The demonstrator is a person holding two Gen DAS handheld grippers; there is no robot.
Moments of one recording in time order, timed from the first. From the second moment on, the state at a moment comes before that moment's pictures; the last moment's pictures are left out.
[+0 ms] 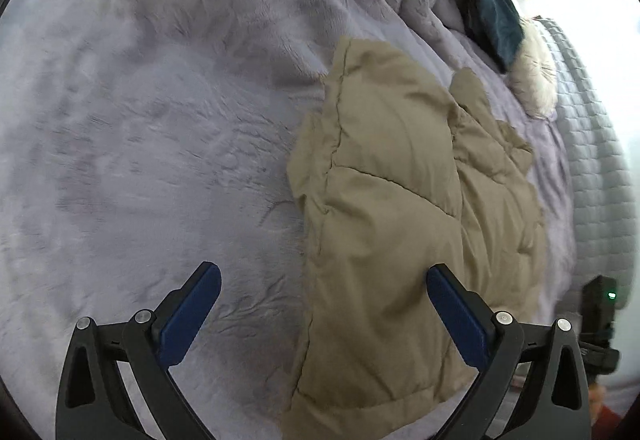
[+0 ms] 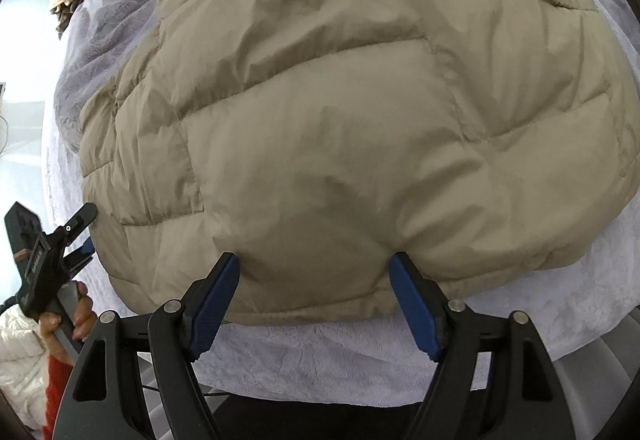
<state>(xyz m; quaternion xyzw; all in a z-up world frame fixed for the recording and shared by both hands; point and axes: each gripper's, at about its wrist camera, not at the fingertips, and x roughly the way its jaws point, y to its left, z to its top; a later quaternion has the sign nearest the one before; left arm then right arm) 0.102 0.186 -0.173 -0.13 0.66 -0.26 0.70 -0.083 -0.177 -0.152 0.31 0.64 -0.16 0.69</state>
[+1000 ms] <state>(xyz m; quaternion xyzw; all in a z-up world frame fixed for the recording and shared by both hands) 0.115 0.098 -0.184 -0.15 0.66 -0.40 0.61 -0.028 -0.224 -0.121 0.24 0.55 -0.16 0.78</state>
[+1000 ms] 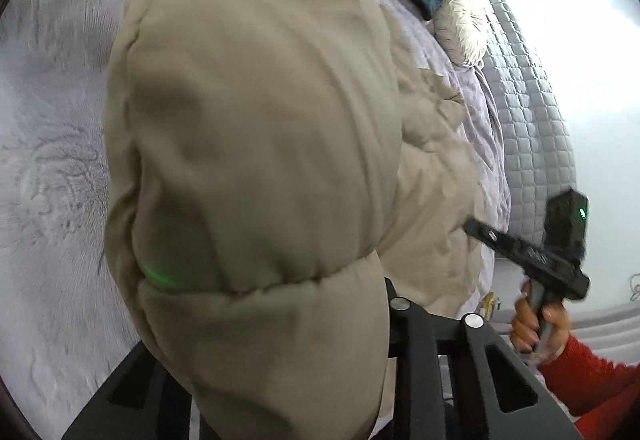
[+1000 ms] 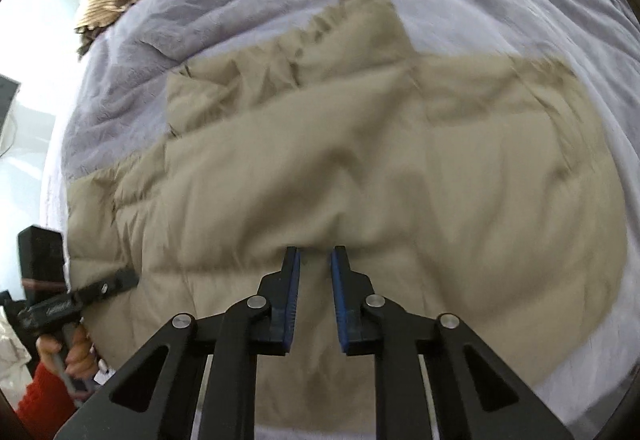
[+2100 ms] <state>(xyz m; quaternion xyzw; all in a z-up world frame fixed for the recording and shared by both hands) 0.030 -0.108 -0.043 -0.05 0.64 -0.42 0.64 -0.123 -0.260 -0.184 0.47 0.51 -0.09 0.71</state>
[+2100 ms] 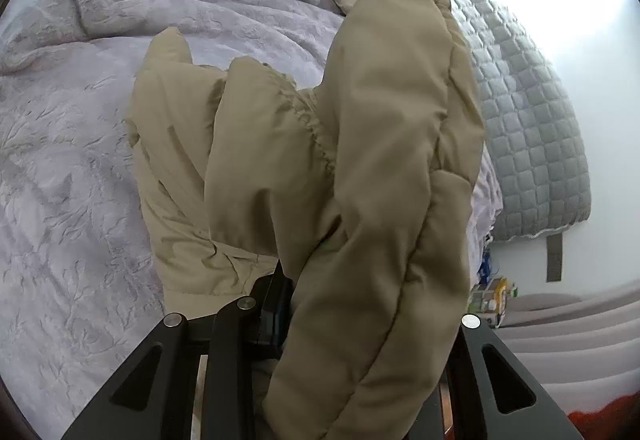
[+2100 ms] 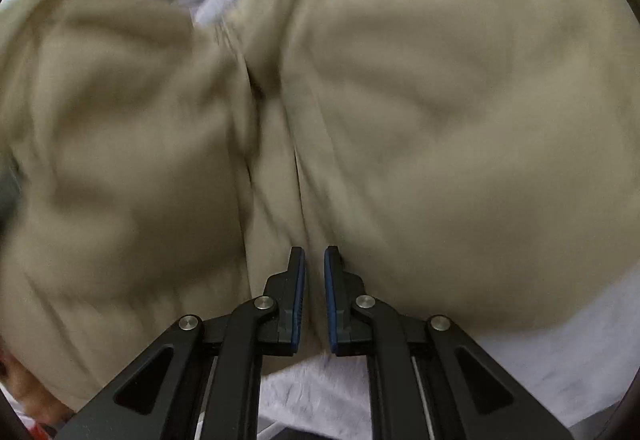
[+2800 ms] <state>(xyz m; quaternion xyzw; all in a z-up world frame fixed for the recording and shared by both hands) 0.013 -0.269 -0.118 0.00 0.70 -0.53 0.48 -0.222 -0.314 -0.128 0.47 0.46 -0.17 0.74</state>
